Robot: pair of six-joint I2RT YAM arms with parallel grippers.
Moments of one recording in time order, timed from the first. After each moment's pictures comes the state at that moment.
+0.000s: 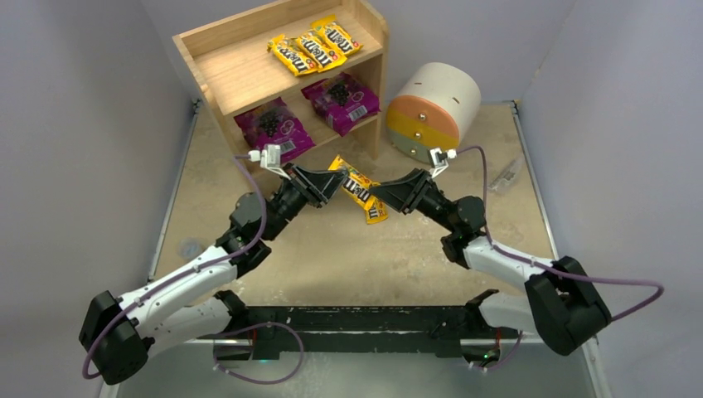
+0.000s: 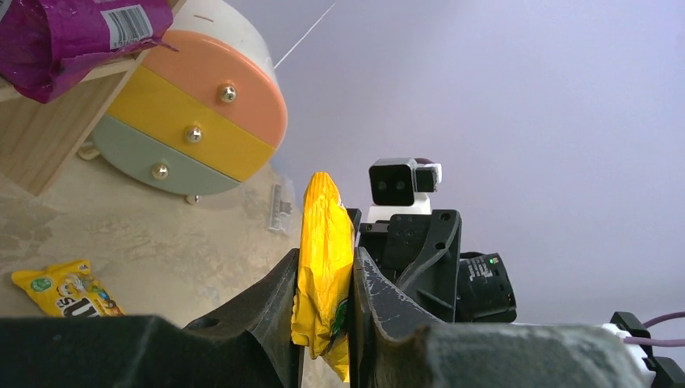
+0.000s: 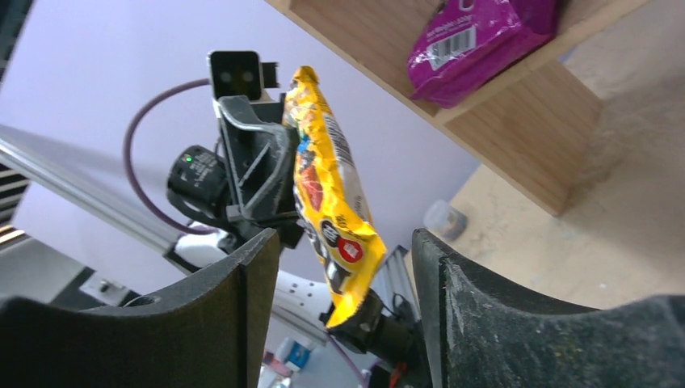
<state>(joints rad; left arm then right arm) -0.76 0.94 0.62 0.55 -0.05 -0.83 0.51 1.19 0.42 1.13 -0.55 1.23</state>
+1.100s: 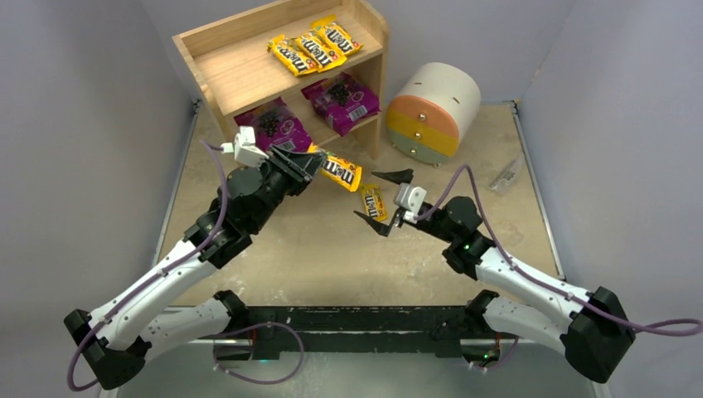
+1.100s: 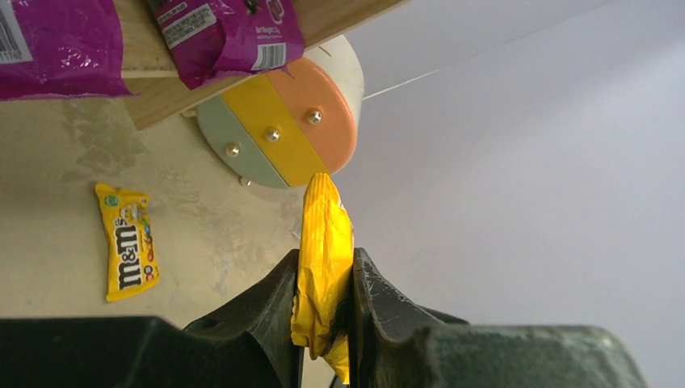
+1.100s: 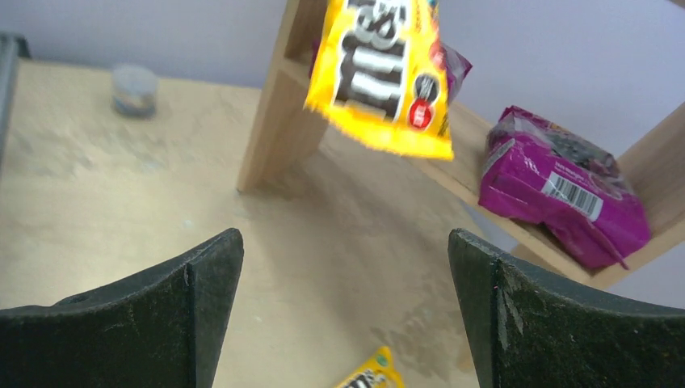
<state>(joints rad) -0.76 0.91 0.96 -0.11 -0.33 -1.10 0.72 0.97 0.55 0.60 -0.43 -0.26</state>
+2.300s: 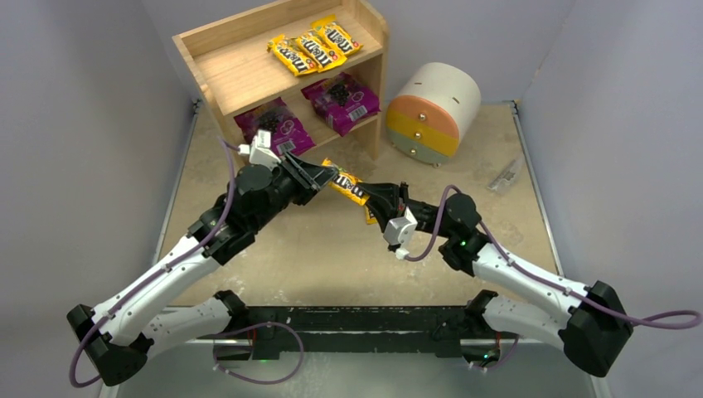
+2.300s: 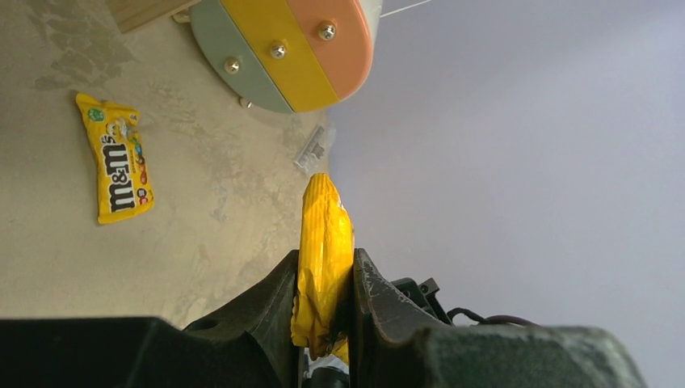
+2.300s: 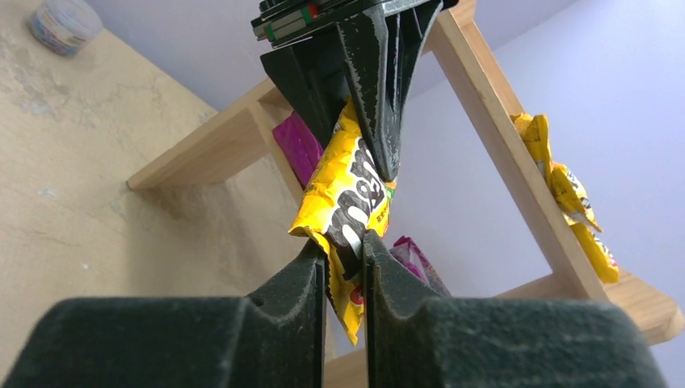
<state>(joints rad) -0.76 0.94 0.99 -0.24 -0.16 -1.20 0.76 1.02 0.57 0.68 -0.61 -0.88</state>
